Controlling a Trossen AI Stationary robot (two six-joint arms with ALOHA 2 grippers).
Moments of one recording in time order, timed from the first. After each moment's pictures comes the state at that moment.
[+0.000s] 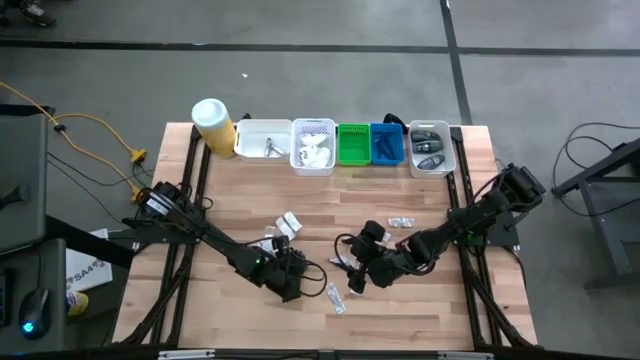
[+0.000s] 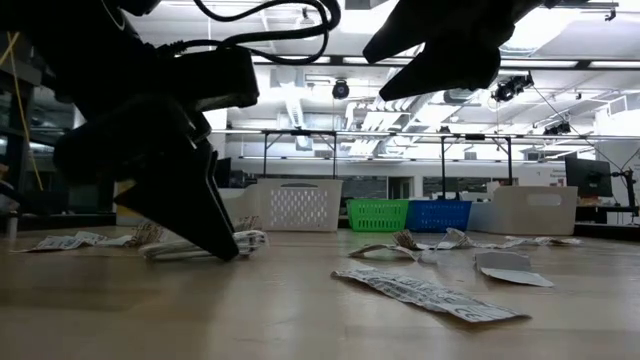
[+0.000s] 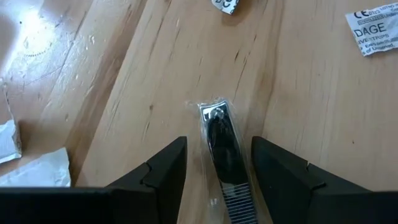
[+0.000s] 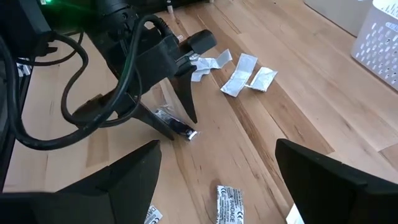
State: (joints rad) left arm -0.51 1.86 1.02 -0.26 -0.51 -0.66; right arm 0.50 1.62 0.99 -0.06 0.63 0.62
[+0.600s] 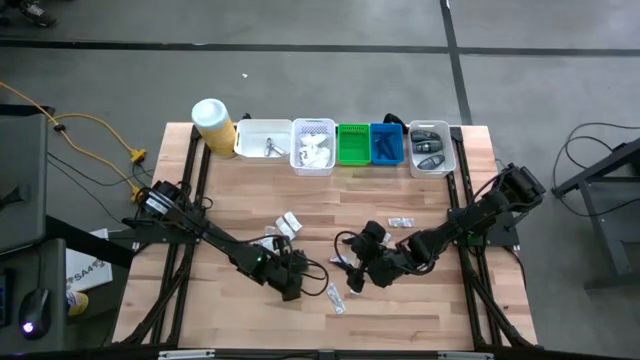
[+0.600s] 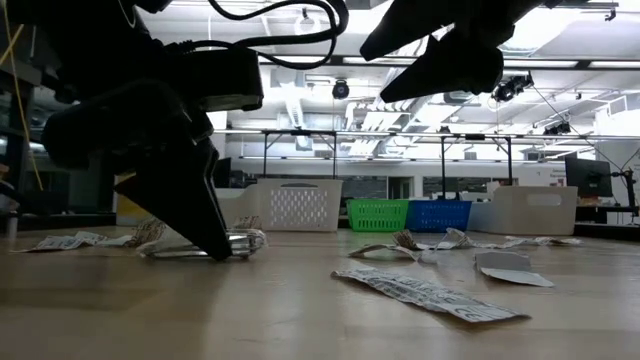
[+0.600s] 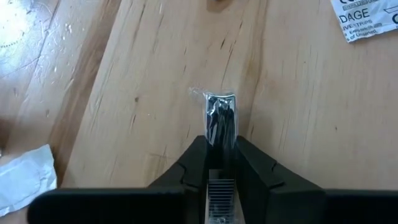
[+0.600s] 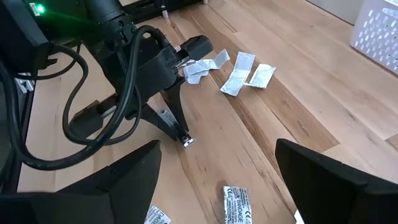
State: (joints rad) left arm -0.51 1.87 1.02 -0.32 -0.39 -0.66; right arm 0.50 1.62 0.99 -0.06 0.63 0.71
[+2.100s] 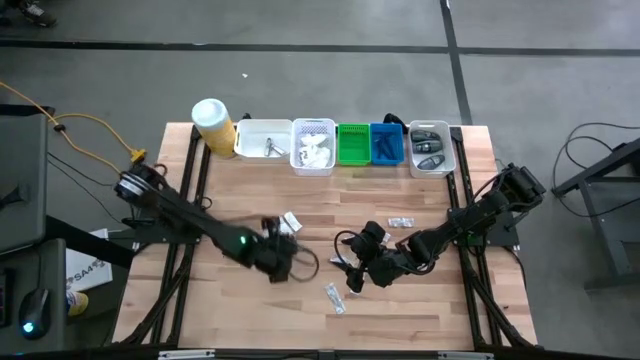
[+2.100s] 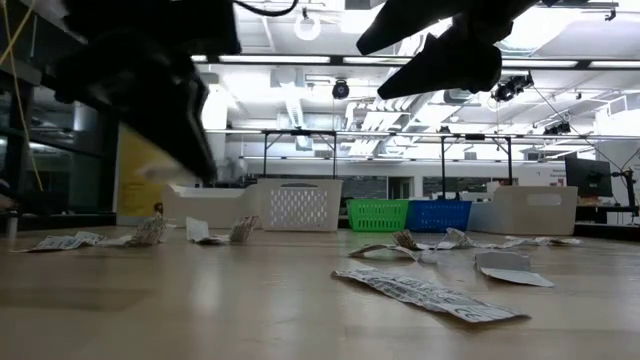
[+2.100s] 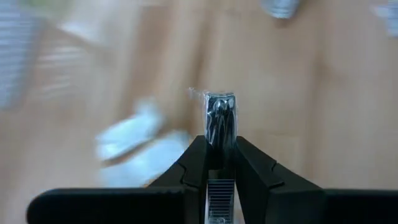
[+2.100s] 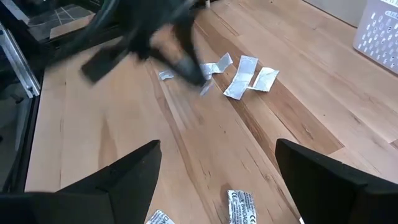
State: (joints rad) left arm -0.45 1.61 1.02 -0.55 -0.51 -0.49; right arm 0.50 1.62 0.99 -0.04 0.63 0.70
